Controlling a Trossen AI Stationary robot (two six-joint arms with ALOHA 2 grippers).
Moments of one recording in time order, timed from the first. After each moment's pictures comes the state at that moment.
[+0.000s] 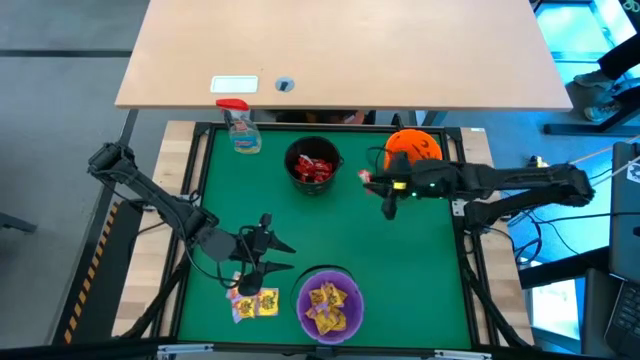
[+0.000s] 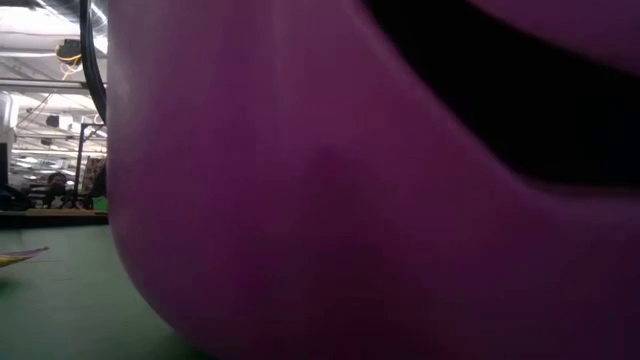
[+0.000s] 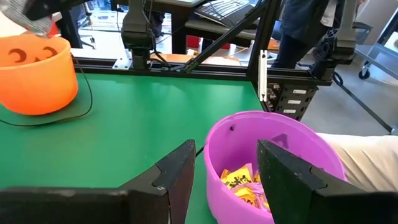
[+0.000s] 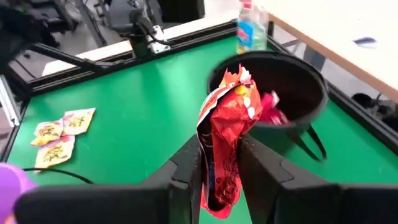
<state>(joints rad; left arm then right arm) -0.57 1.25 0.89 0.02 -0.46 -0.29 0.02 1.08 0.94 -0.34 0.23 0.26</state>
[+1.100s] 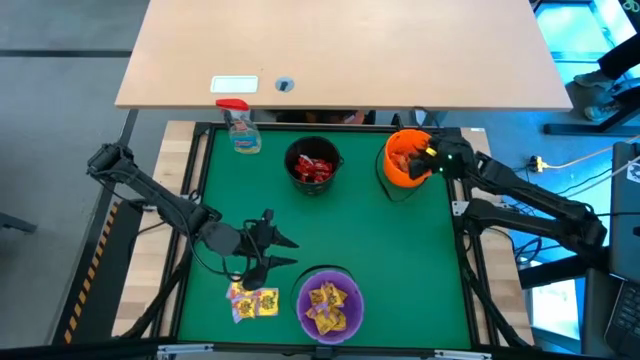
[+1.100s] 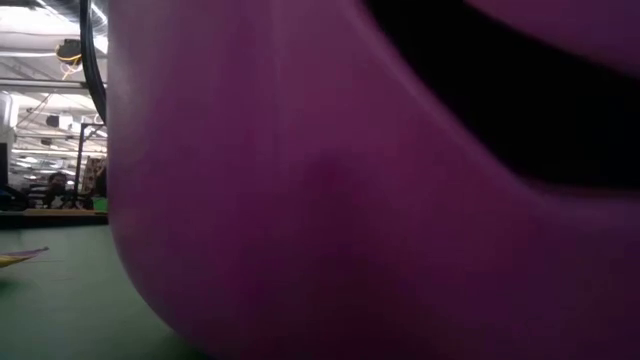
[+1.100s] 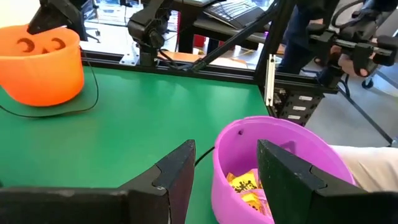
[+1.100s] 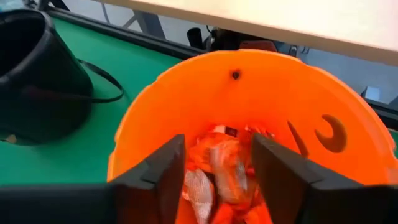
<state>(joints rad) -0.52 1.25 0.89 0.02 -0.43 -0.33 -0.60 0.72 0.54 -0.46 0.22 0.36</state>
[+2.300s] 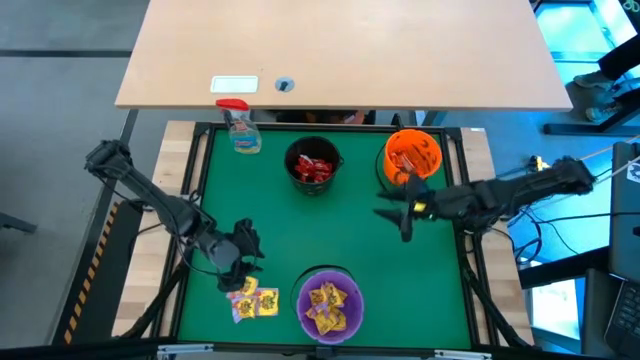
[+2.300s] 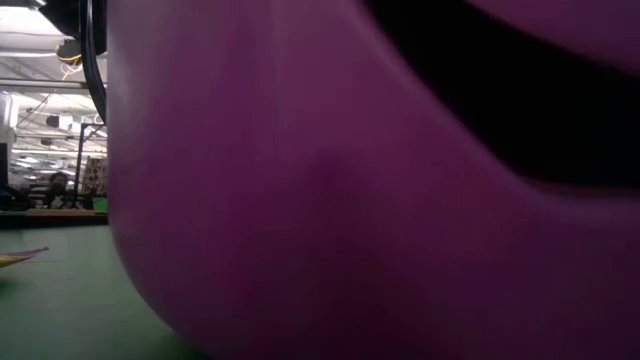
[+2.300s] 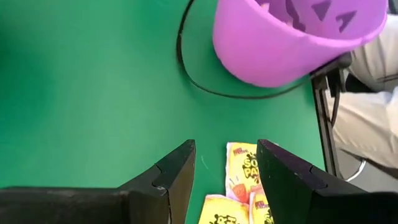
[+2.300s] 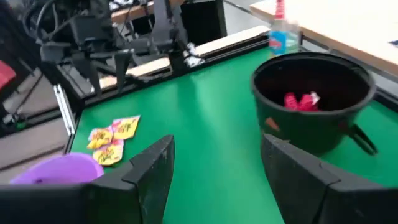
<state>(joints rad) -0.59 1.18 0.89 -0.58 -0.23 -0.63 0.29 0.92 0.79 -0.23 0.41 0.42</state>
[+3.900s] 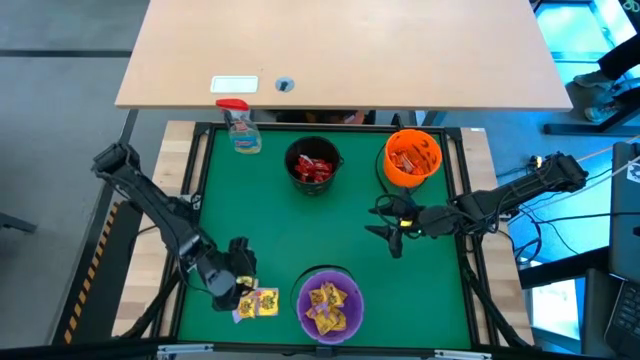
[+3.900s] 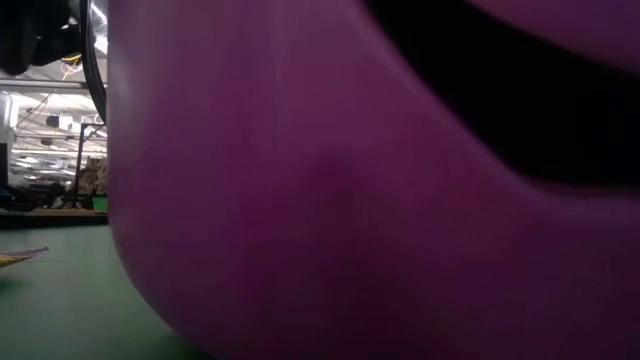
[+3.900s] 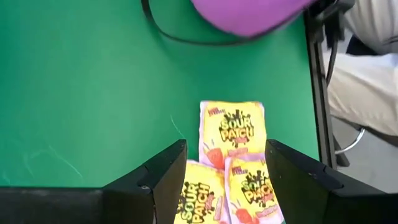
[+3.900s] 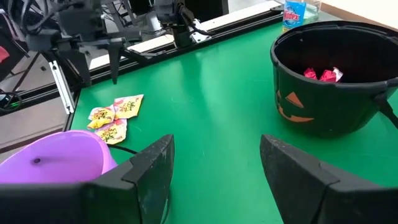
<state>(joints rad) -0.74 1.31 0.89 -0.57 -0.24 -0.75 0.40 1.07 0.79 -0.17 0.48 0.49</state>
